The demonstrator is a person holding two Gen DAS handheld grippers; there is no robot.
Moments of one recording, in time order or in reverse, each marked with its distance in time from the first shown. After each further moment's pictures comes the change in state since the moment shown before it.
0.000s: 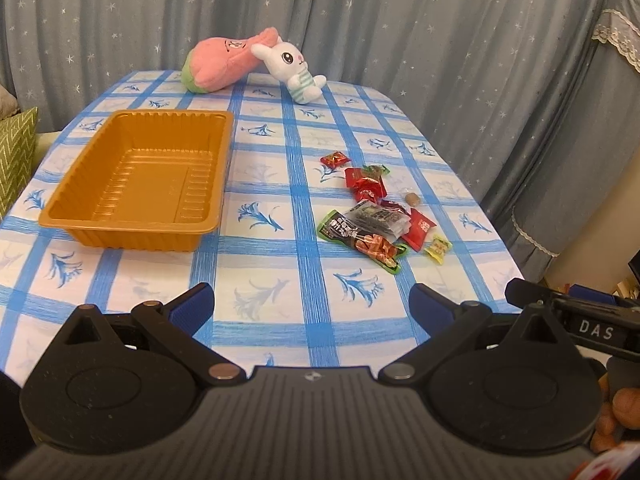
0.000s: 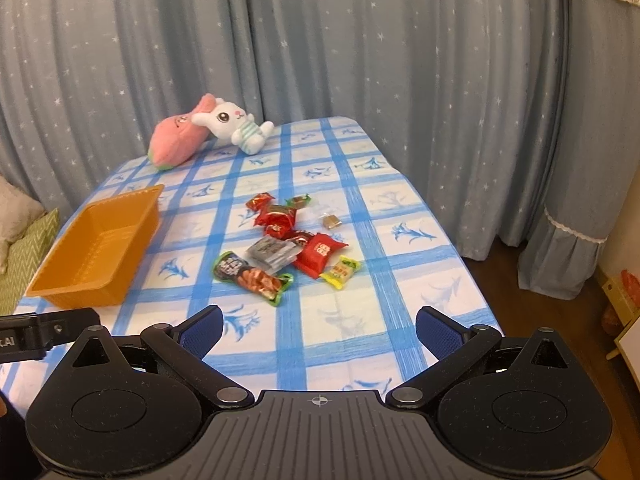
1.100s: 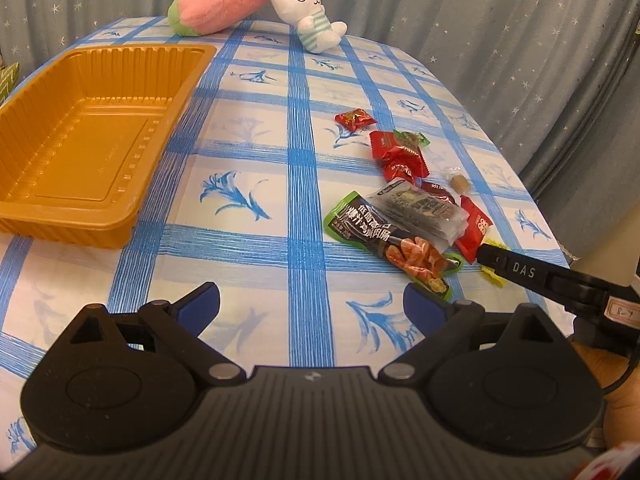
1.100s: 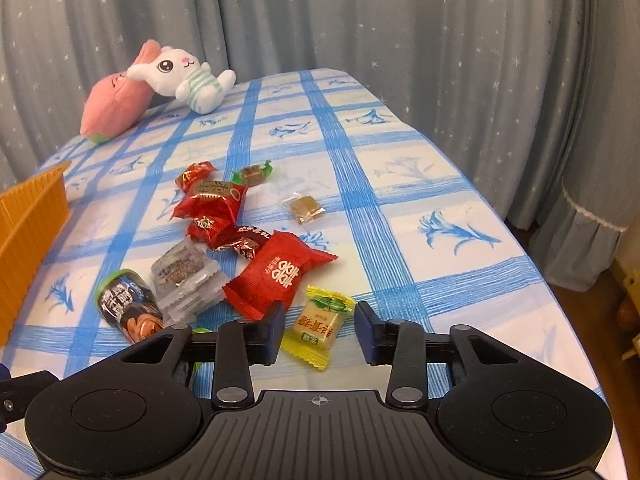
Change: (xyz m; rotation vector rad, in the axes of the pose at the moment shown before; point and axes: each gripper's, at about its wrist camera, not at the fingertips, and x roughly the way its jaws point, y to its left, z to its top) left arm 0.140 0.006 0.003 -0.071 0.091 0.007; right arm 0.196 -0.030 0.020 0.002 0.080 -0.043
